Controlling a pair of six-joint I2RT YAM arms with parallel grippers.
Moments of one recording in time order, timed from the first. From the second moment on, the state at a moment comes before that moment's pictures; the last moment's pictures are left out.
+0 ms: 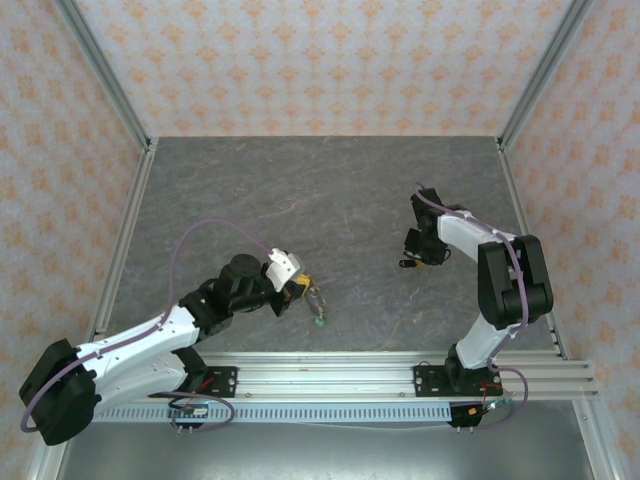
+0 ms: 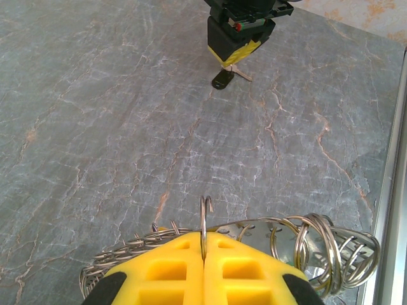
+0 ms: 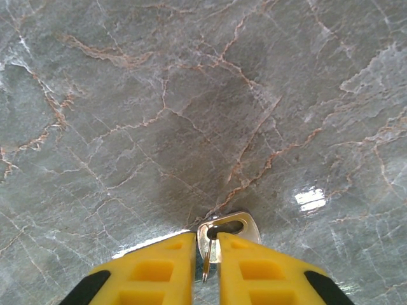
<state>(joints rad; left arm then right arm) -0.73 0.95 0.42 0.05 0.24 0.01 0.19 1.68 1.01 -0.71 0.02 0.57</state>
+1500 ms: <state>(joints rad) -0.73 0.95 0.43 0.05 0.24 0.01 0.22 1.47 0.88 -0.59 -0.07 0.54</state>
